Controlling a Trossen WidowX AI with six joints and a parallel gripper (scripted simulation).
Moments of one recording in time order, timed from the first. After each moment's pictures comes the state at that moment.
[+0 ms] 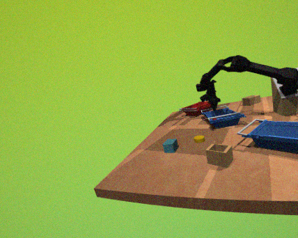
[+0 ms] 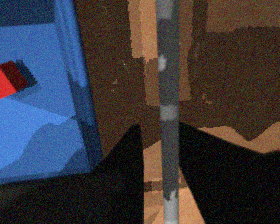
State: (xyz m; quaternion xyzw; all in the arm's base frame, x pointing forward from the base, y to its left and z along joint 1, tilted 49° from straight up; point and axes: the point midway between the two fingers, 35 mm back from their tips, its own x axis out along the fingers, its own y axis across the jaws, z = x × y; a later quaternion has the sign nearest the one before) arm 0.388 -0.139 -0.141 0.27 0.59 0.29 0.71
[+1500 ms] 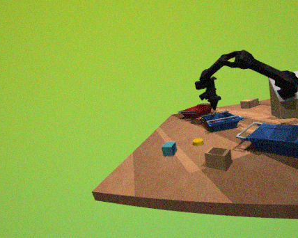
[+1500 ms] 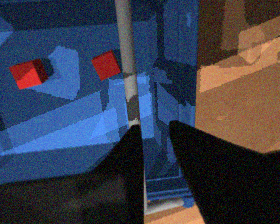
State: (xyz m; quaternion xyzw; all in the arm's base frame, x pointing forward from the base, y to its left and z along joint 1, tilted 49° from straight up) arm 0.377 -0.124 -0.071 0.27 0.58 0.29 0.71
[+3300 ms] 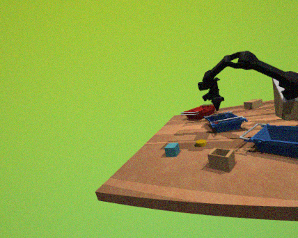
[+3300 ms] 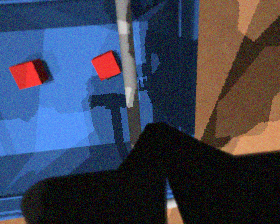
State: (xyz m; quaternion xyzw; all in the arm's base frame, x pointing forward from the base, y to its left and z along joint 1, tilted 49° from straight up) arm 0.377 -0.124 -0.071 0.27 0.58 0.29 0.71
